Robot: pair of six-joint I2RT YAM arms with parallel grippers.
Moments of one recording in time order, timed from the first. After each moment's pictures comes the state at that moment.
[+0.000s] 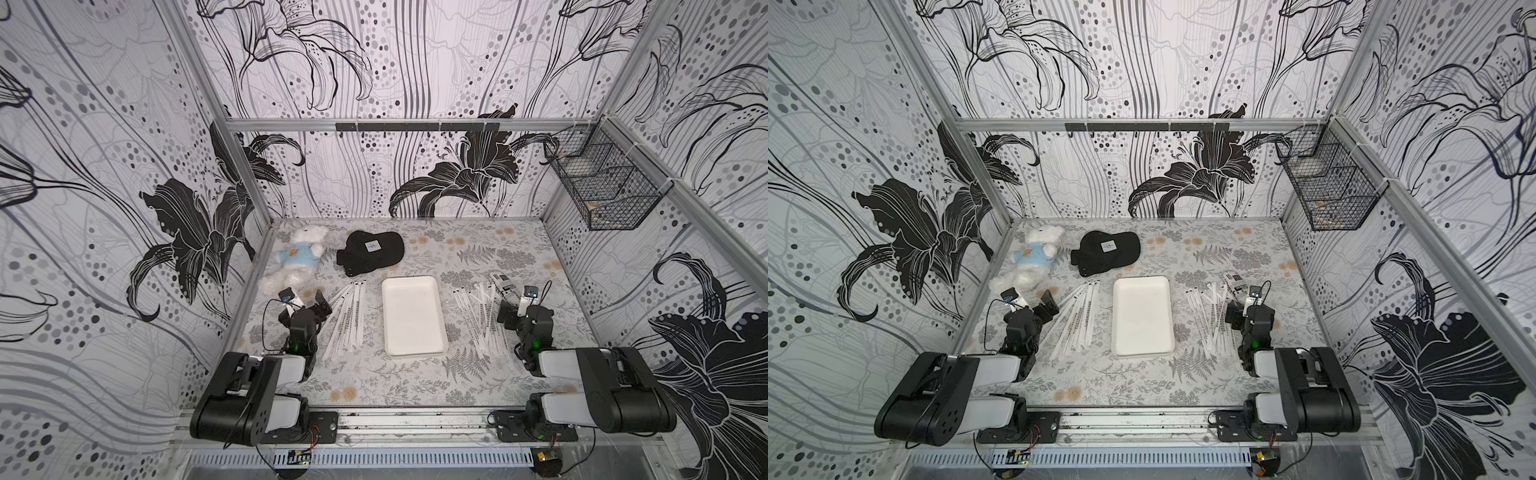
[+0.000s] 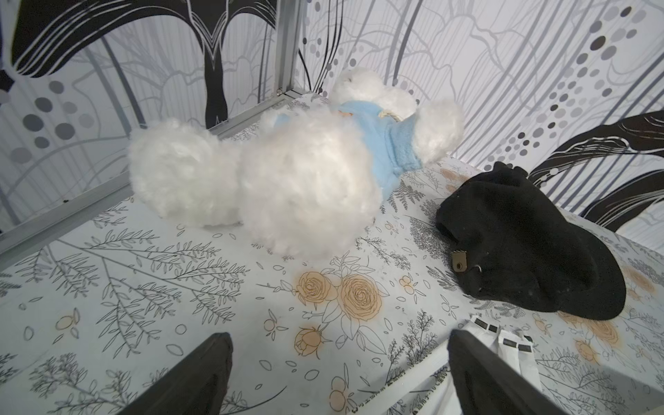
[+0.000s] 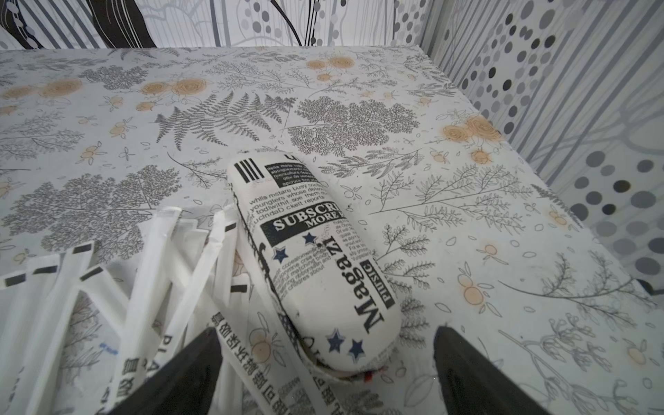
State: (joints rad) left arm -0.10 1.36 0.14 0.90 -0.41 -0.41; right arm 0.03 1.38 0.16 0.82 0.19 0.02
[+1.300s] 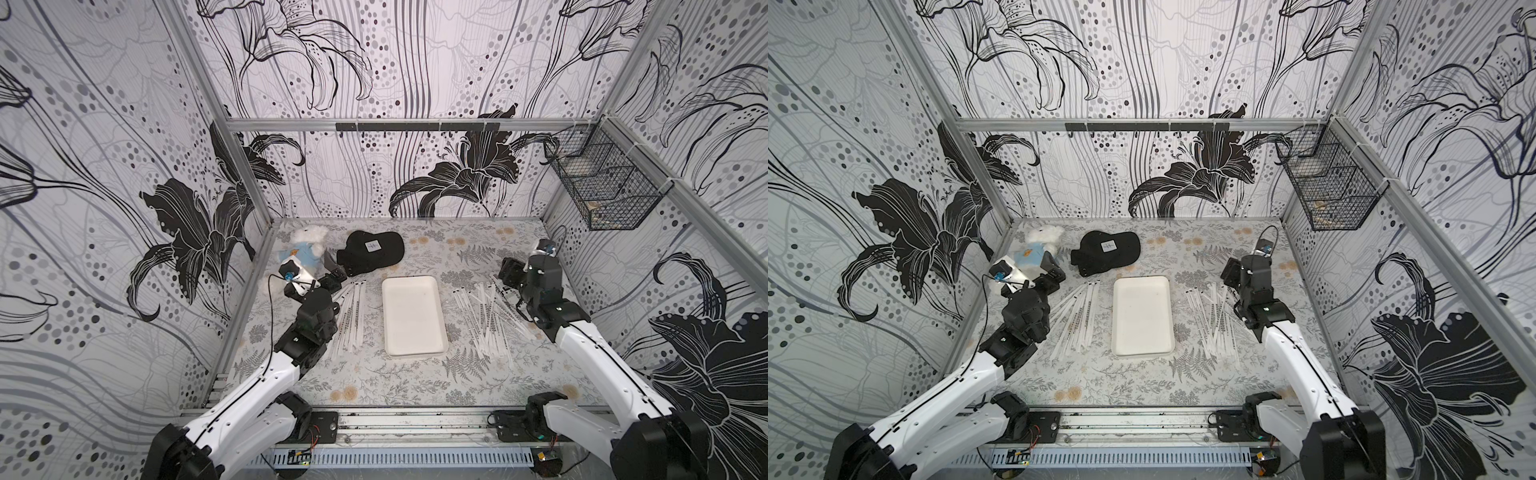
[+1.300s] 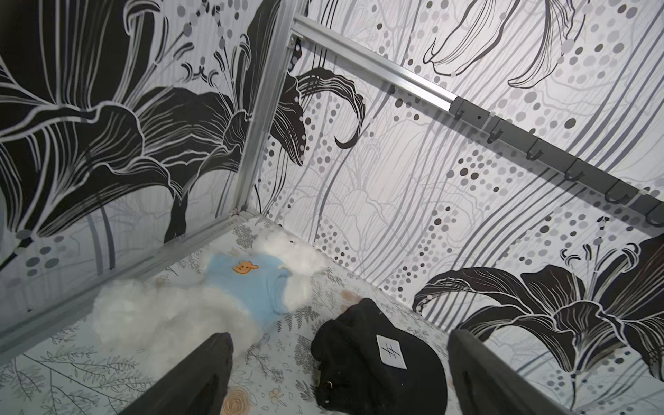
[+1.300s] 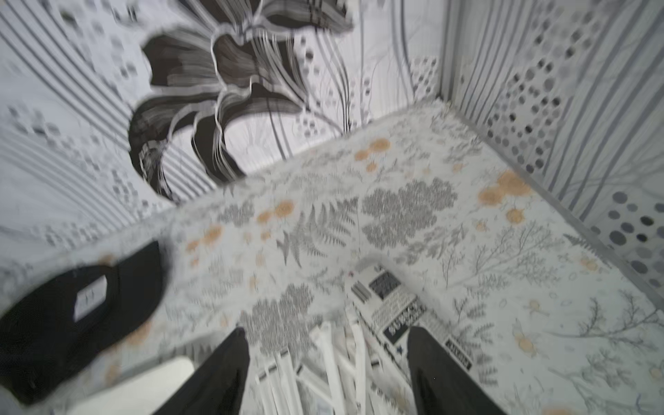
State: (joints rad) left arm -0.51 0.90 0.59 0.23 -0.84 -0.52; right arm 0.23 1.09 0.79 -0.26 0.25 0.45
